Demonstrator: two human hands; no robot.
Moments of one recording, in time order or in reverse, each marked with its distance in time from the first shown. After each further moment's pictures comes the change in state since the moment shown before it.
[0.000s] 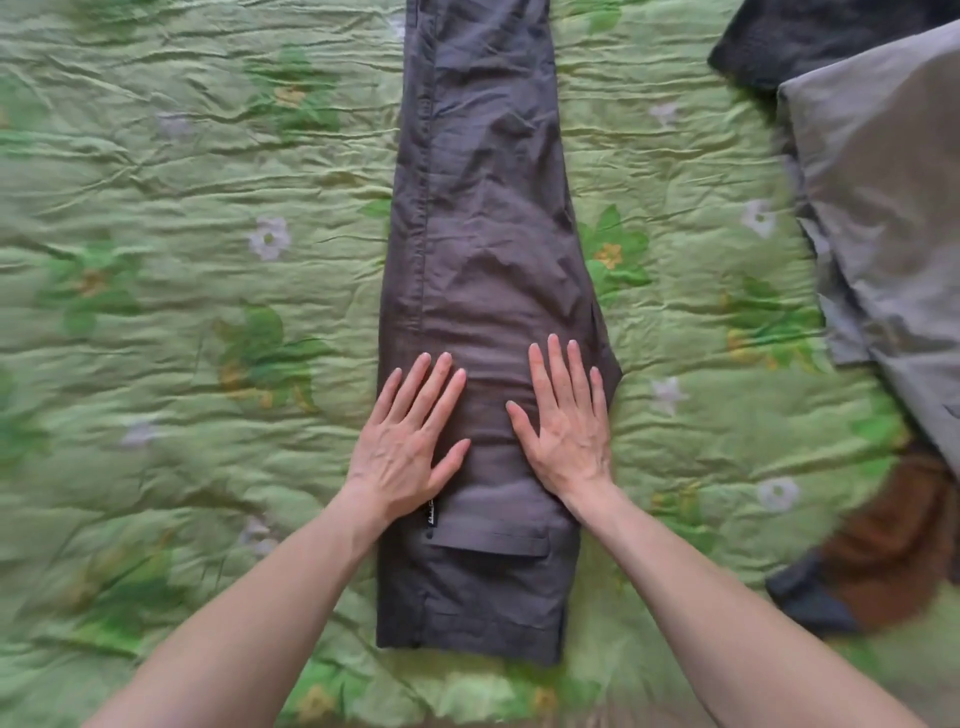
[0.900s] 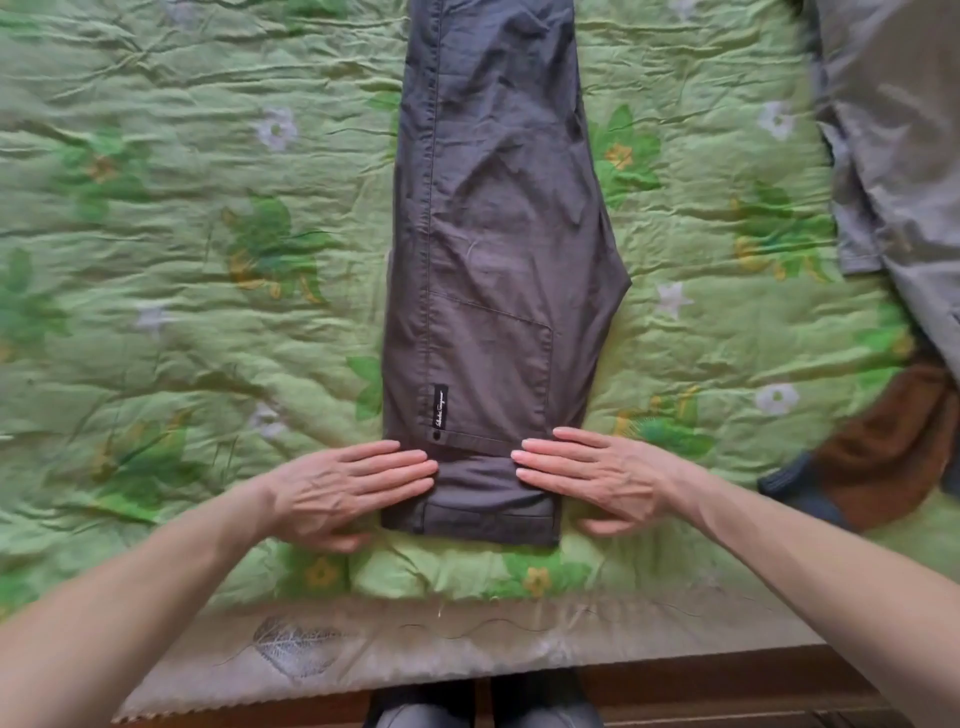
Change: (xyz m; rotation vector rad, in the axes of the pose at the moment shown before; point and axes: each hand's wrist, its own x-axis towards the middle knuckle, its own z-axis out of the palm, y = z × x) left_hand -0.159 -0.023 -0.013 0.033 -0.366 0.729; right_hand -0.123 0.077 -0.022 0.045 -0.491 -1.116
